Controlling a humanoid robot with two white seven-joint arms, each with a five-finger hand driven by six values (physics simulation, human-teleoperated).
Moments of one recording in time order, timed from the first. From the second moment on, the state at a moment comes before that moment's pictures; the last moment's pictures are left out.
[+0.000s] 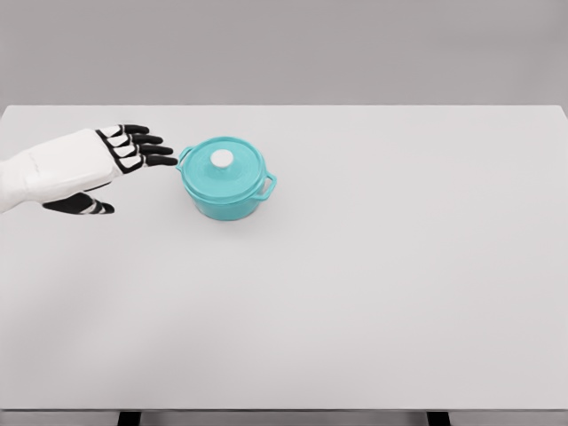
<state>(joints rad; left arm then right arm) -0.39 1.02 -0.39 -1.74 -0.34 -0.61 -0.29 0.03 0.00 0.71 -0.09 0.24 -0.04 0.08</state>
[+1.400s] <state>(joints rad) -1.08 0.67 -0.98 -1.44 -0.32 -0.50 -0.61 0.04 0.00 0.71 -0.09 0.24 -0.04 0.08</state>
